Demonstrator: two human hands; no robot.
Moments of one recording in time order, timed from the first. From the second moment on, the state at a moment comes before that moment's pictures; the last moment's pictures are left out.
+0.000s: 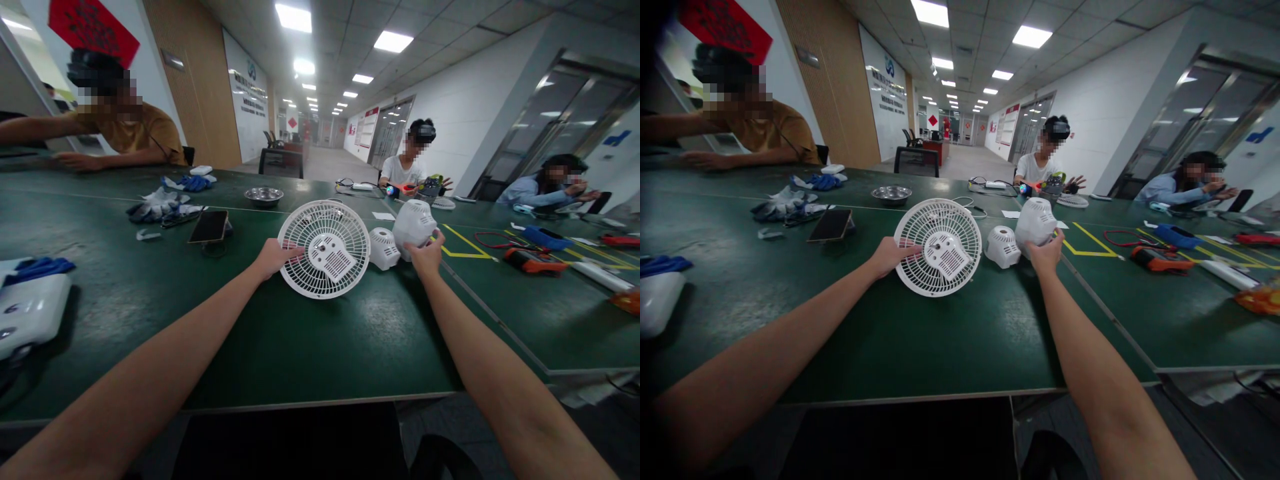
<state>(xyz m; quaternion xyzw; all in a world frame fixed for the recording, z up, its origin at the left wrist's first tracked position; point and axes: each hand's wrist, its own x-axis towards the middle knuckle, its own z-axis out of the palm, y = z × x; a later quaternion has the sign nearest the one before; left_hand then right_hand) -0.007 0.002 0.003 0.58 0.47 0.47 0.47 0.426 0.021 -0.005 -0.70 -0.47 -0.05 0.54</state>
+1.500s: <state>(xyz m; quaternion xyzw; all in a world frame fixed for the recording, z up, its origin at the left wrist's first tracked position) -0.007 -0.003 0.007 0.57 0.48 0.46 0.48 0.385 0.000 0.035 -0.67 -0.44 -0.12 0.58</state>
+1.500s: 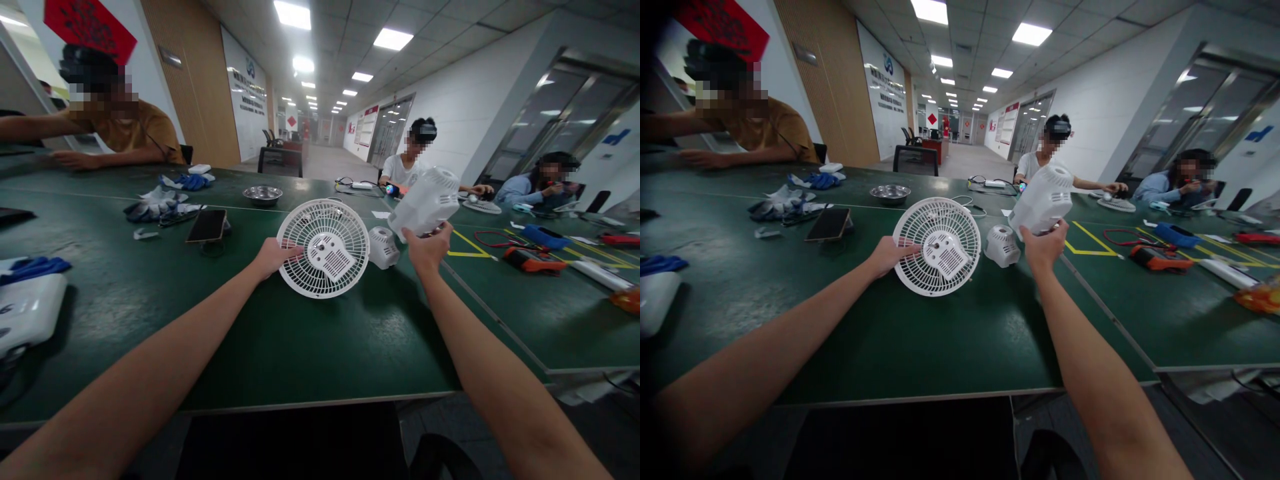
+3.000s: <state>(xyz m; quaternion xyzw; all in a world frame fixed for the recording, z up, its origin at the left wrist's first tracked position) -0.008 0.003 0.002 0.57 0.48 0.46 0.48 0.422 0.012 0.028 -0.65 -0.47 -0.06 0.59</state>
